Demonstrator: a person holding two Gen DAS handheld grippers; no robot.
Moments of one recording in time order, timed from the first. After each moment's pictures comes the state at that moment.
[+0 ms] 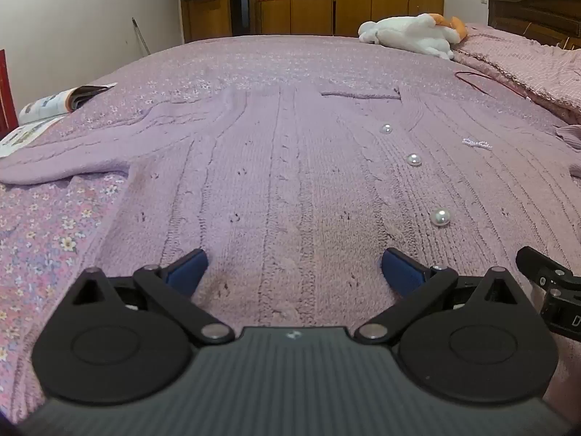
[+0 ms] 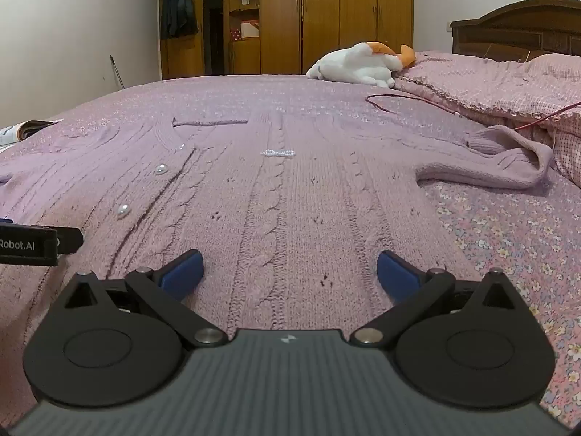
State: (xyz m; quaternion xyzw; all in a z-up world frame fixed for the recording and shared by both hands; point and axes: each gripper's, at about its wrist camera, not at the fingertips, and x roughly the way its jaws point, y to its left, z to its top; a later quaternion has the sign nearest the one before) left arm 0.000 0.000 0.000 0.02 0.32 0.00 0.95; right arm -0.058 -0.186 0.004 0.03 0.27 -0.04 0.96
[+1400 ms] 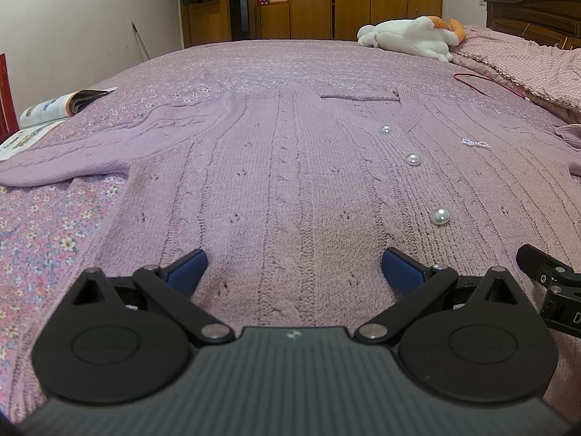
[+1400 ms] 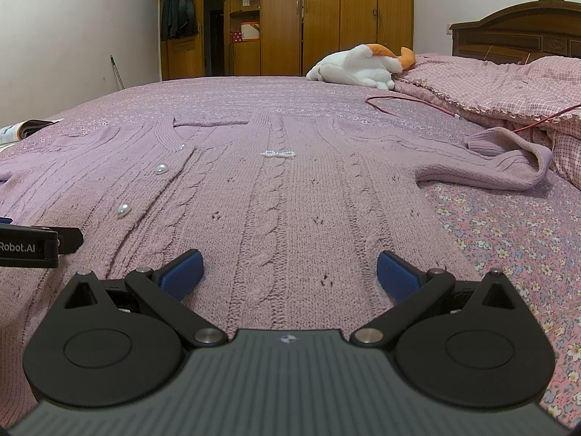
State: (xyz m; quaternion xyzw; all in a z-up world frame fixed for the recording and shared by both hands) left arm -0.005 -0.001 -0.002 0.02 0.31 -0.01 0.95; right arm -0.059 -0.185 0.003 0.03 0.26 -0.04 0.96
